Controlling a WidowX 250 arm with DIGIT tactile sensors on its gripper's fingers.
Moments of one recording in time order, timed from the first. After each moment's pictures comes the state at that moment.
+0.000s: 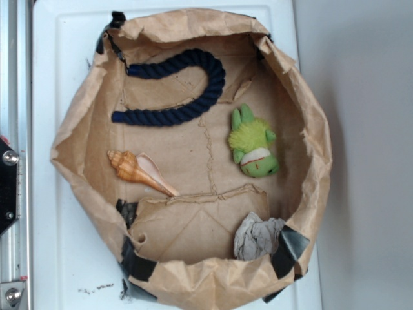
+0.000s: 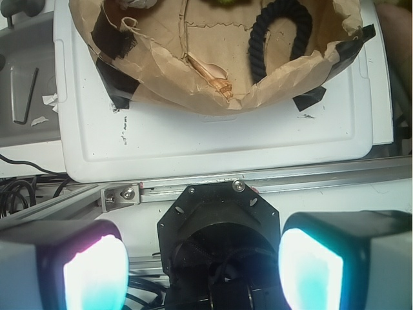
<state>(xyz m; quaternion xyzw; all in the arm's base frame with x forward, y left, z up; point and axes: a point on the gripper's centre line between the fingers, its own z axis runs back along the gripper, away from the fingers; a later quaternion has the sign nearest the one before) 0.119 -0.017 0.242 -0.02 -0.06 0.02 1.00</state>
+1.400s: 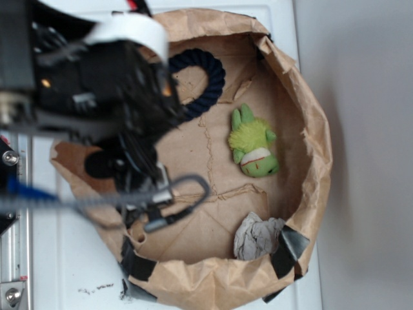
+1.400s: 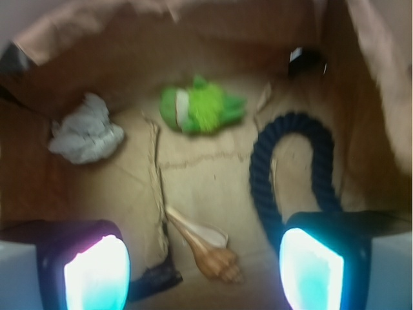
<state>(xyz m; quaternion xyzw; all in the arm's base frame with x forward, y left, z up) 0.238 0.041 0.160 -0.03 -0.19 0.14 0.97</state>
